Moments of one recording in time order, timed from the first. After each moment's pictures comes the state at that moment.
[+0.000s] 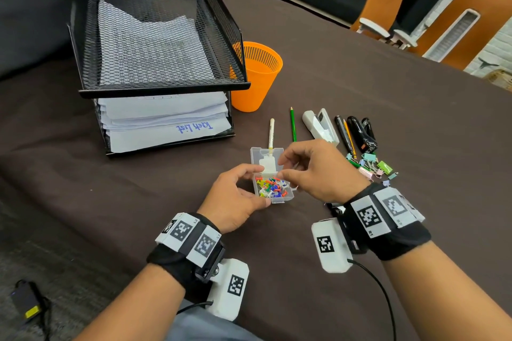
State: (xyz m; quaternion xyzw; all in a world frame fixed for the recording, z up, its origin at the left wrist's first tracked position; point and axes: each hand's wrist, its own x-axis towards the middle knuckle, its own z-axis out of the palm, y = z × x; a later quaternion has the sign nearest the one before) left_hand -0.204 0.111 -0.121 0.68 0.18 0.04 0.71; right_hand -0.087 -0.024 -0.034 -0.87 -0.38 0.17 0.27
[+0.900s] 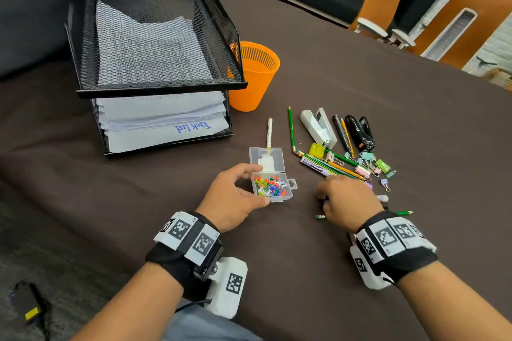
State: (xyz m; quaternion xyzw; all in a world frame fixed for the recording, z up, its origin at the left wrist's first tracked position) left_hand -0.205 0.110 -0.120 0.67 0.17 0.05 0.72; right_hand -0.073 -0.090 -0.079 -0.92 -0.34 0.11 -0.15
